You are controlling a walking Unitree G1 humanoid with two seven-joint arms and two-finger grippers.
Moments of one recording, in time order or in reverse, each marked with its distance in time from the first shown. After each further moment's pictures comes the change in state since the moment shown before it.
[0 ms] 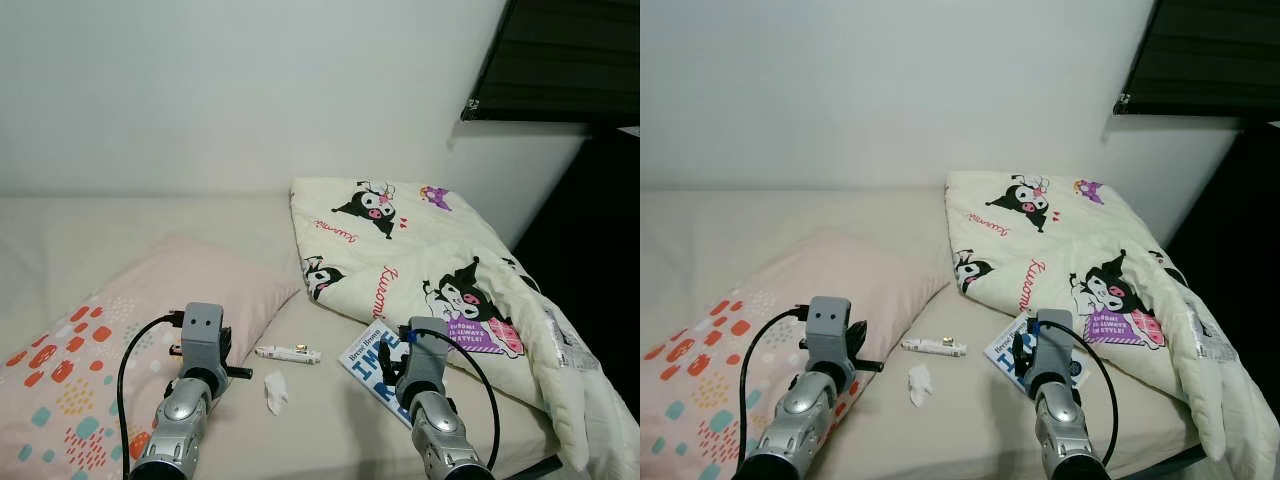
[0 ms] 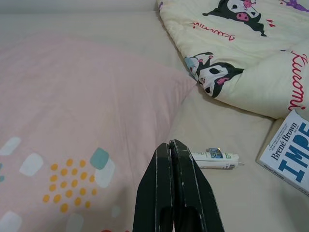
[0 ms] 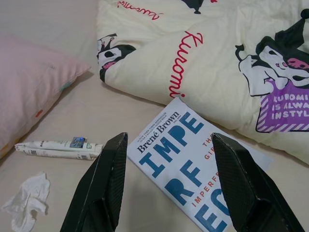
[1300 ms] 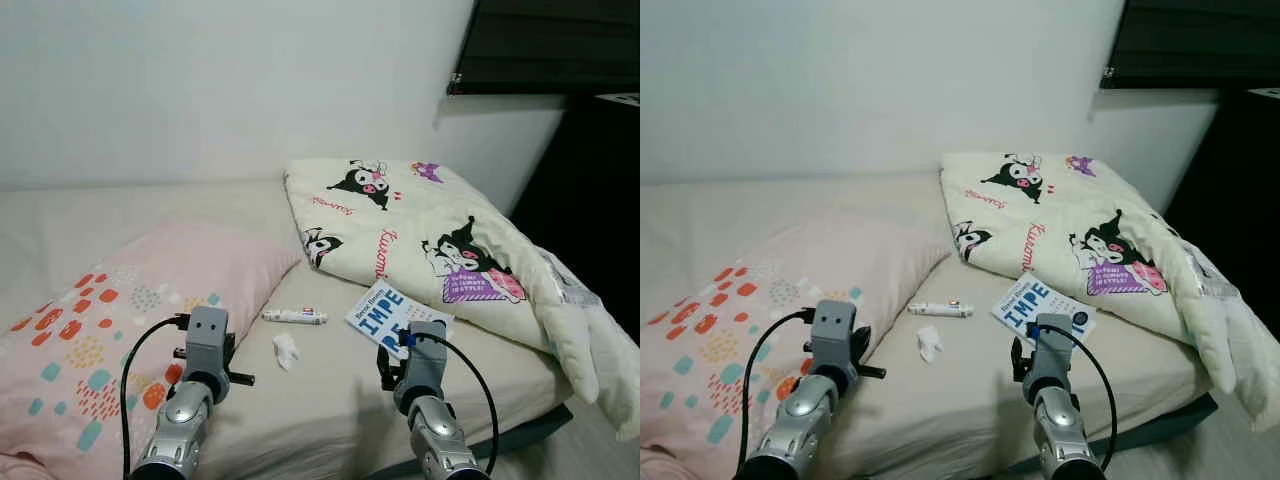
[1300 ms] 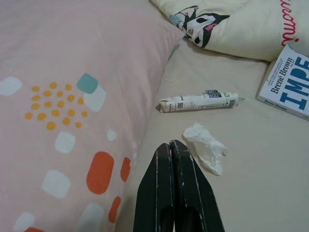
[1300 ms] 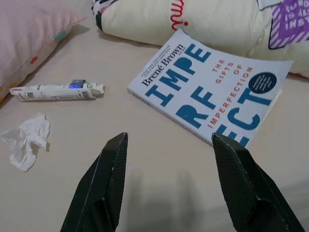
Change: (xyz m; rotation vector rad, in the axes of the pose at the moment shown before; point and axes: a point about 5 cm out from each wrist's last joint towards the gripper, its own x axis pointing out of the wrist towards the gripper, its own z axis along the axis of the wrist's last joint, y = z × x) left arm -0.001 -0.003 -0.005 0.026 0.029 -0.040; right arm -0.003 0.003 -0.007 0.016 0.028 0.013
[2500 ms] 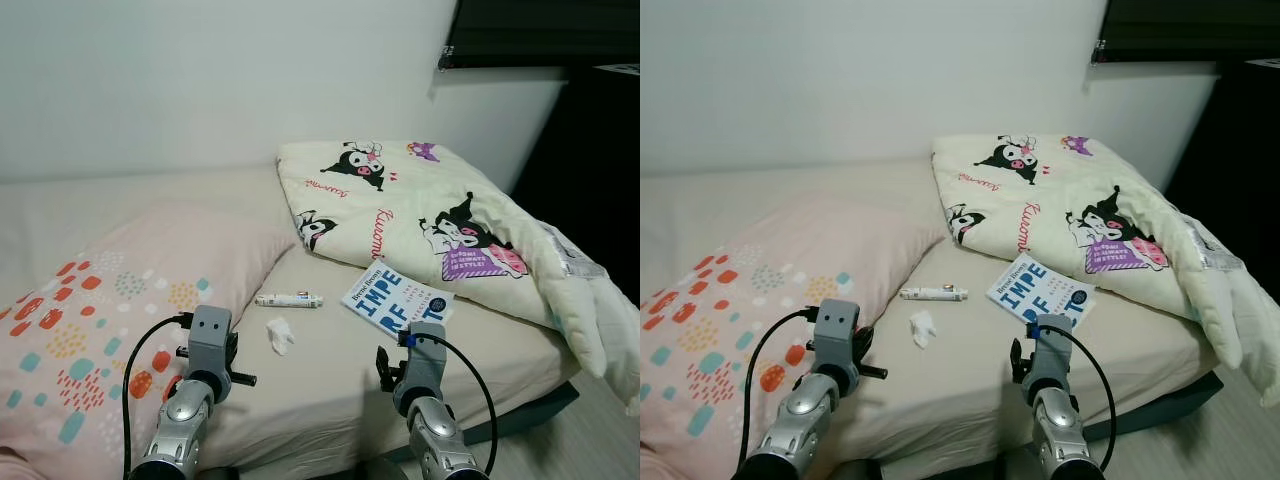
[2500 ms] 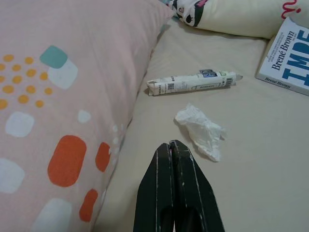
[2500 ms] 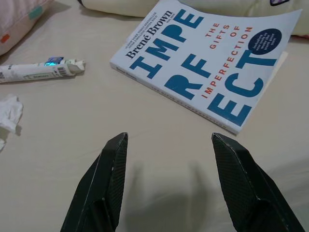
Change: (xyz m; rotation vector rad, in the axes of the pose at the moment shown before) left arm 0.001 0.000 0.001 0.010 0.004 -0.014; right arm 0.000 0.000 -0.002 0.018 0.013 -0.002
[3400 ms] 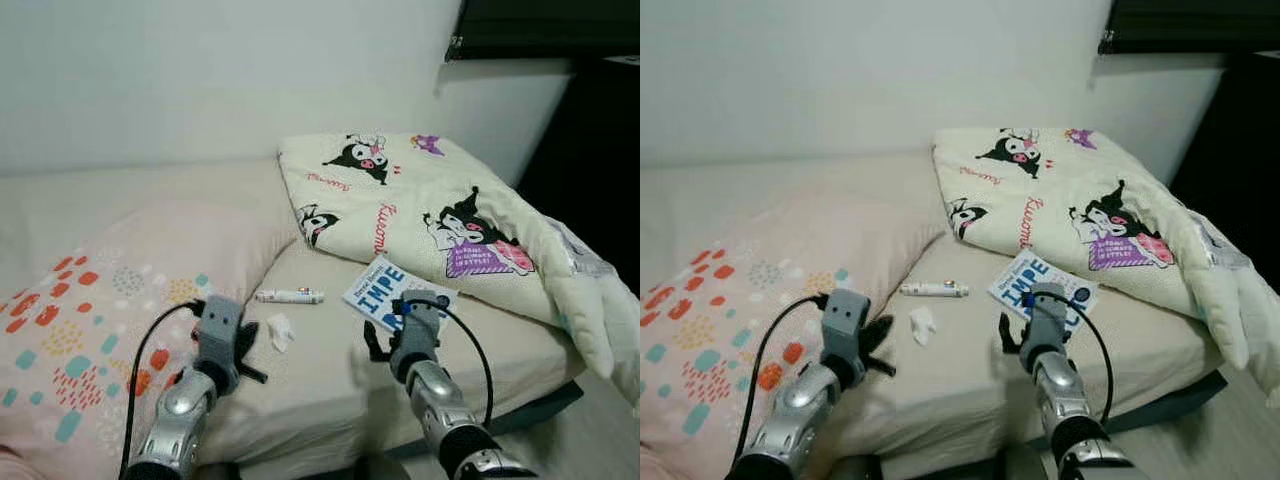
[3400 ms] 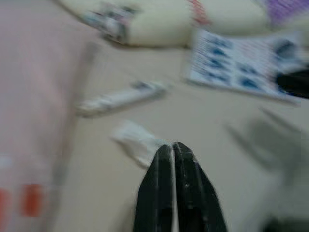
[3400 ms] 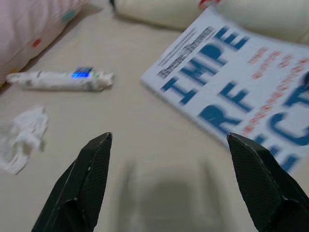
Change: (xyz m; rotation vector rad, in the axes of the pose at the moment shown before) left arm -0.006 -0.024 0.018 0.070 -0.089 -0.348; right arm 0.024 0.012 0.038 -0.039 -0.012 0.117
